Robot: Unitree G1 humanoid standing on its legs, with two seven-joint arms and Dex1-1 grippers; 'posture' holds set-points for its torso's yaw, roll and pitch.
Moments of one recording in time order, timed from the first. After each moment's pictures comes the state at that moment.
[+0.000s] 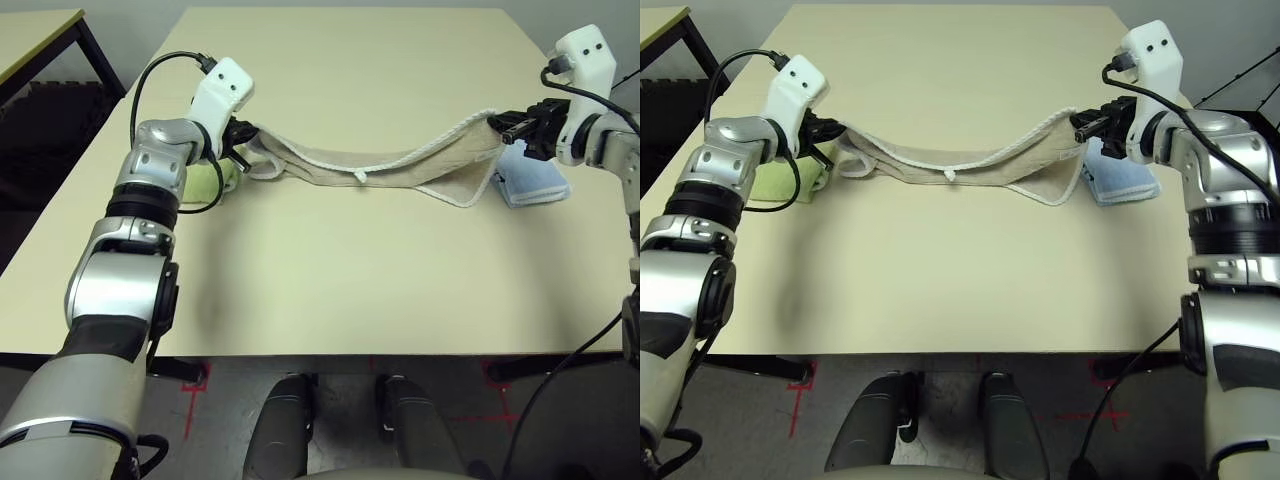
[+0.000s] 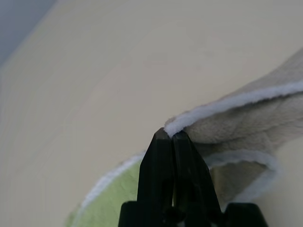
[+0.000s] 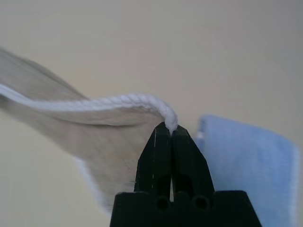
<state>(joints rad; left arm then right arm) -1.28 0.49 -0.18 1.17 0.27 0.05 -0.51 -1.10 -0.65 0.08 0.76 0.02 0.52 0.62</state>
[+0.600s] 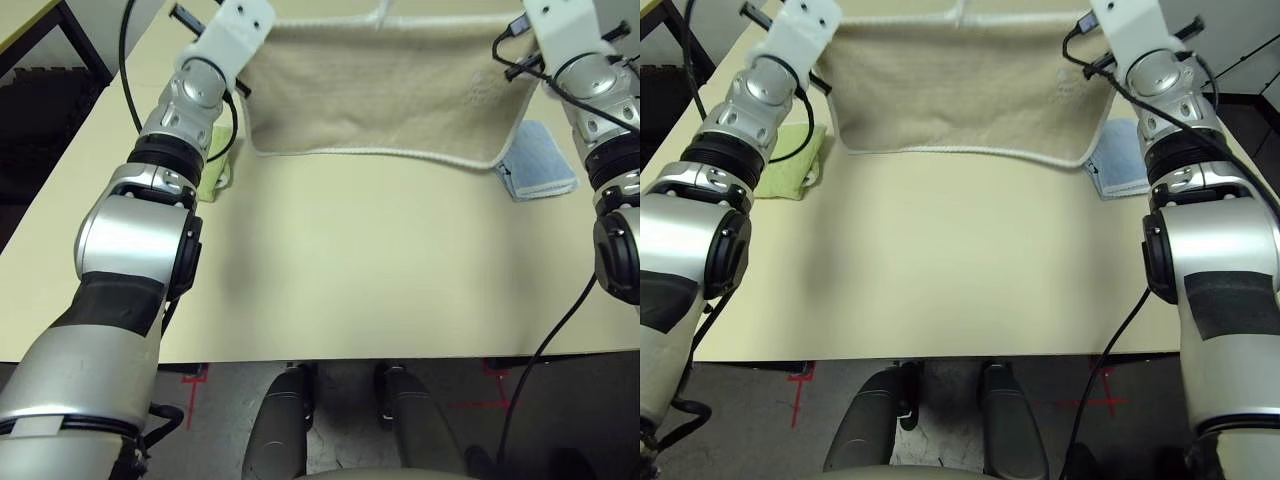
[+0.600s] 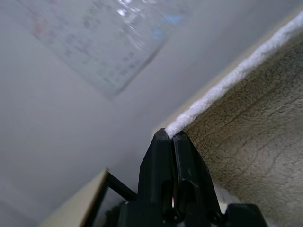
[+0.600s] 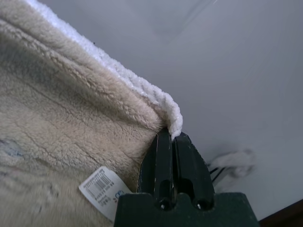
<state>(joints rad) -1.50 0.46 -0.18 1.30 0.36 -0.22 0.13 -1.43 -0.62 0.14 1.26 -0.29 -0.16 -0.05</state>
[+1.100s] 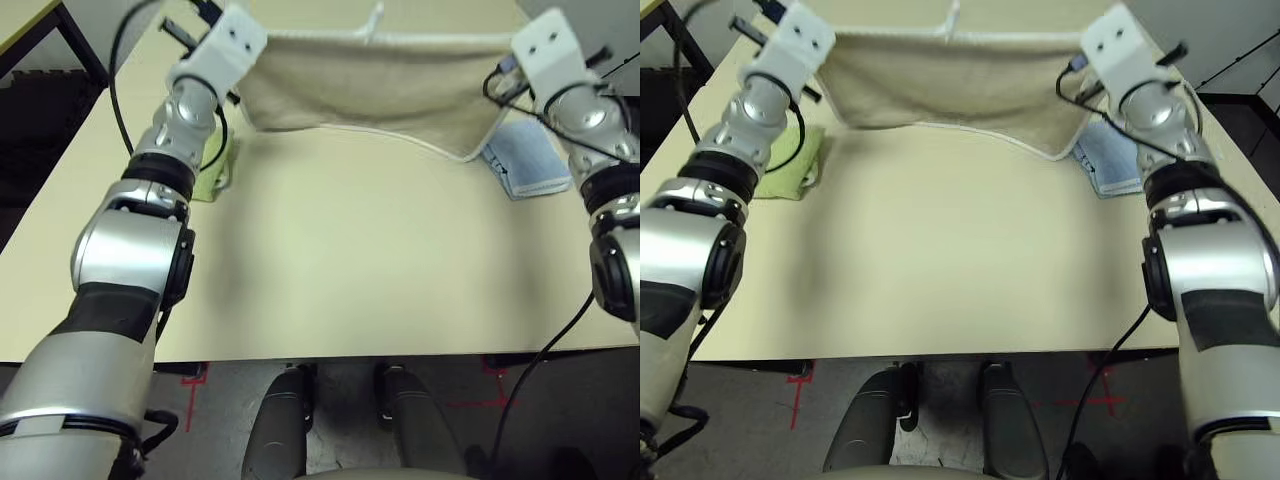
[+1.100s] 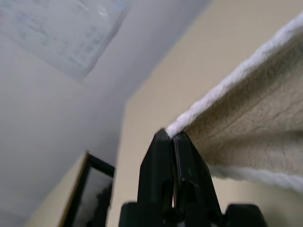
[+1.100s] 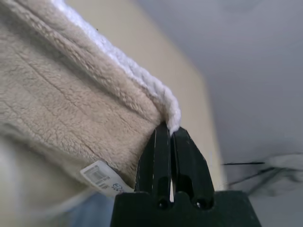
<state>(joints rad) -1.27 0.52 -0.20 1.26 0.38 -0.25 -0.03 -1.05 -0.61 0.08 1.02 -0.17 -0.18 0.30</state>
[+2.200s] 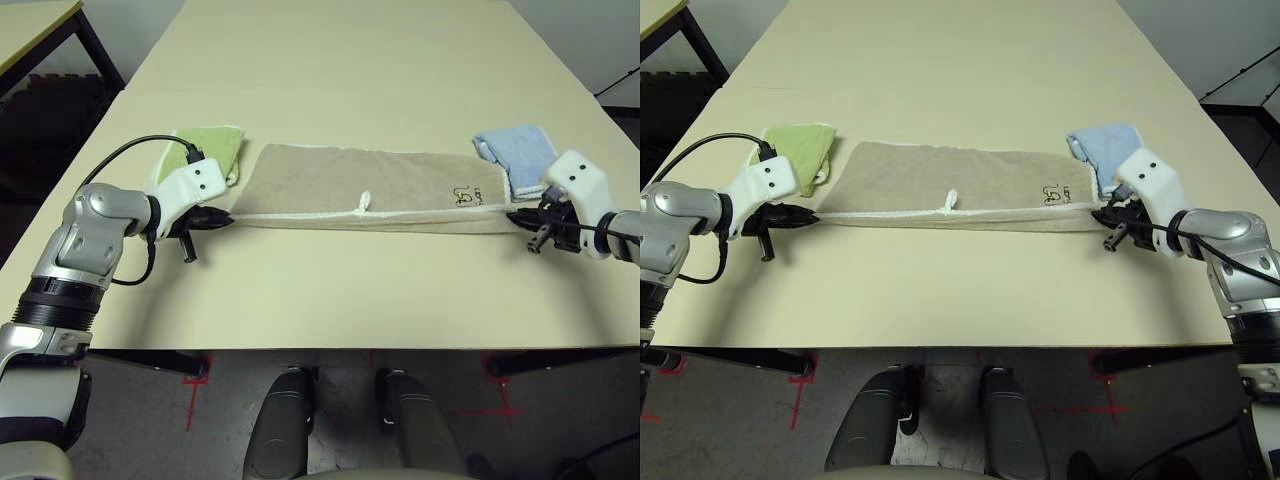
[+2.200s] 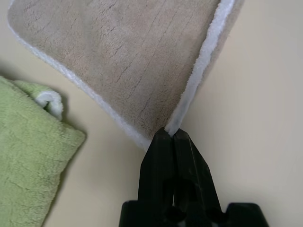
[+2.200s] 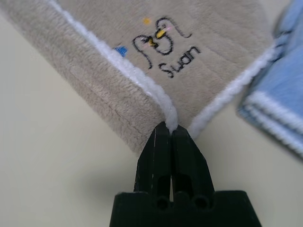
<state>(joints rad) -0.62 0.92 -0.16 0.24 0.05 0.28 -1.20 -0.36 -0.92 -0.02 0.14 0.14 0.49 0.91</state>
